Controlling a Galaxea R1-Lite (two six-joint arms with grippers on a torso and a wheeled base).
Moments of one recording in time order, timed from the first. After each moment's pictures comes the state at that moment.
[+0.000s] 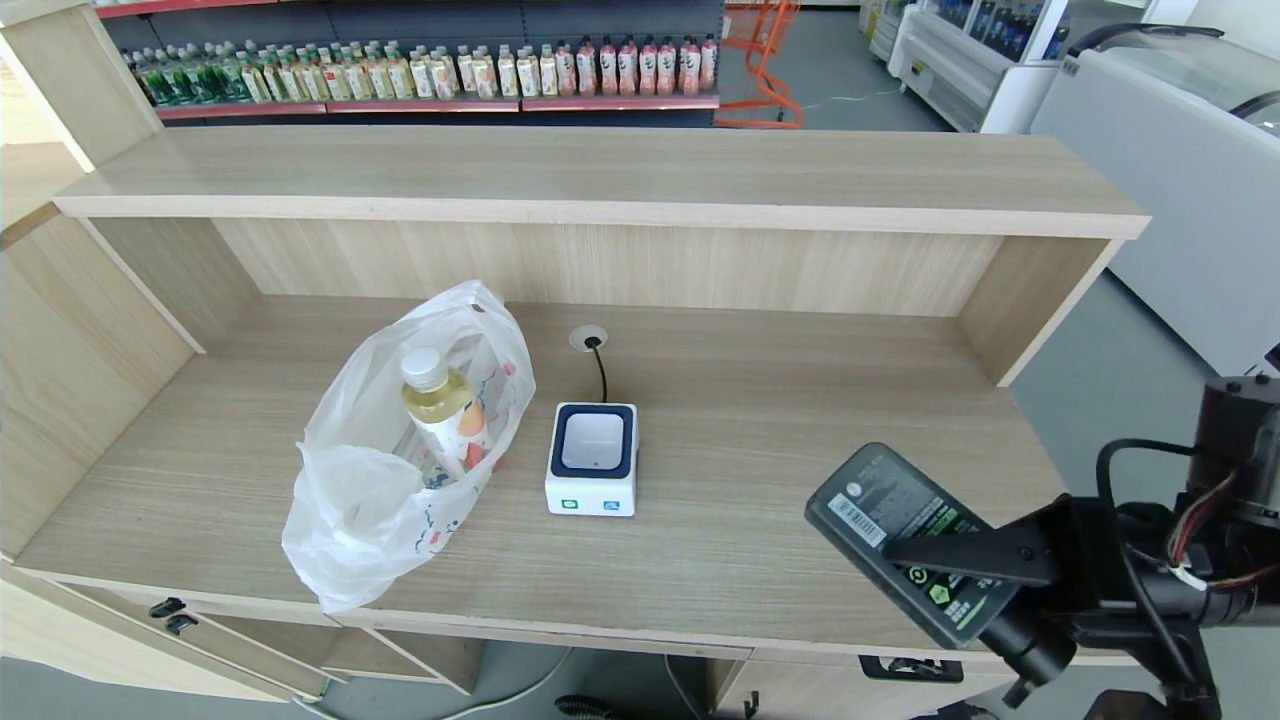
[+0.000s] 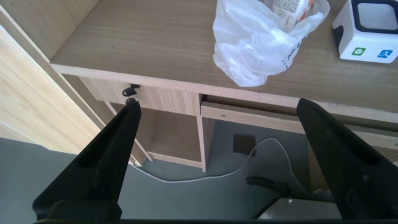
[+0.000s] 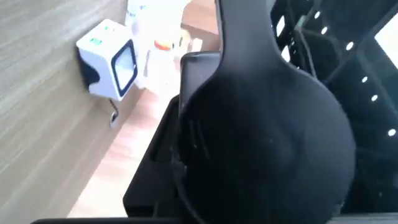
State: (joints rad) left arm 0.00 0.00 0.00 0.05 0.13 0.00; right arm 0.27 1.50 -0.42 -0.80 1.11 -2.45
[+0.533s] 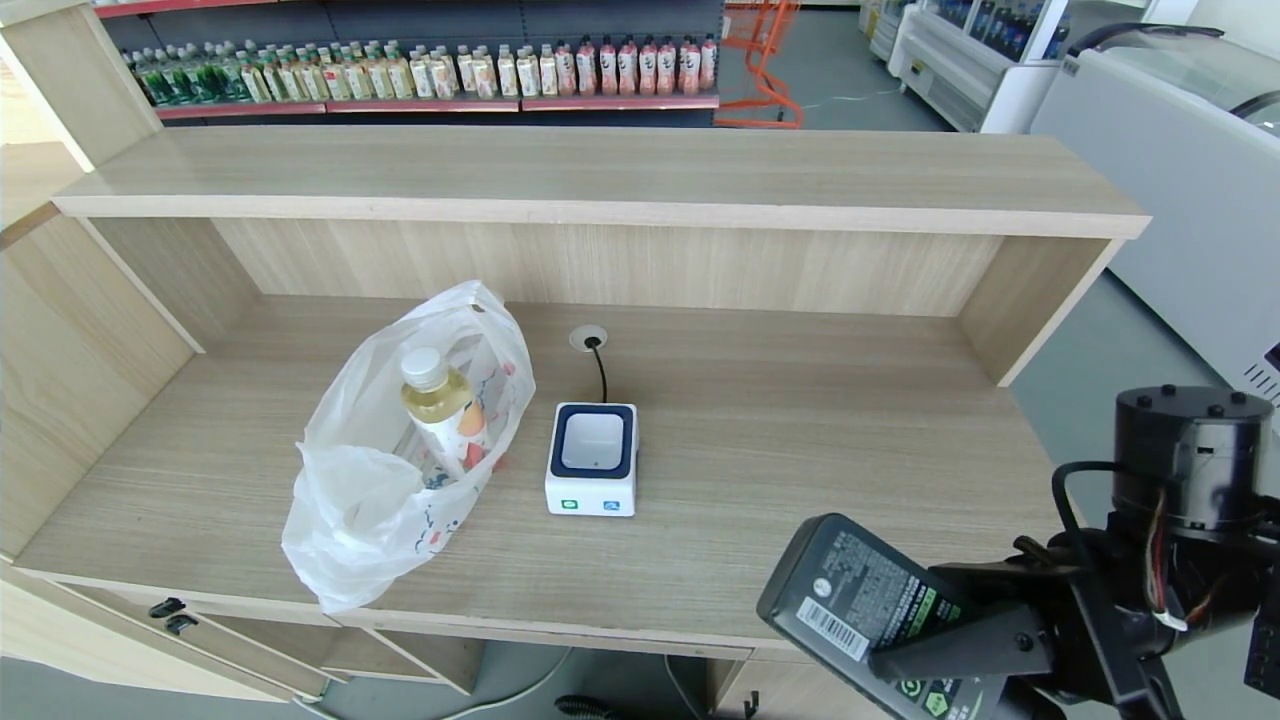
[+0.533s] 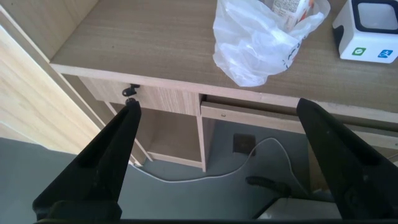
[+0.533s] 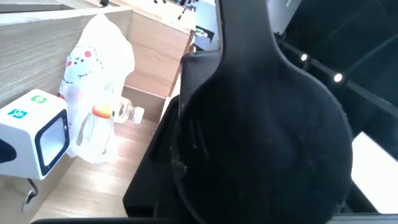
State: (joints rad) left arm 0.00 0.00 0.00 0.05 0.13 0.00; right arm 0.42 1.56 -0.46 -0.76 1.29 -2.64
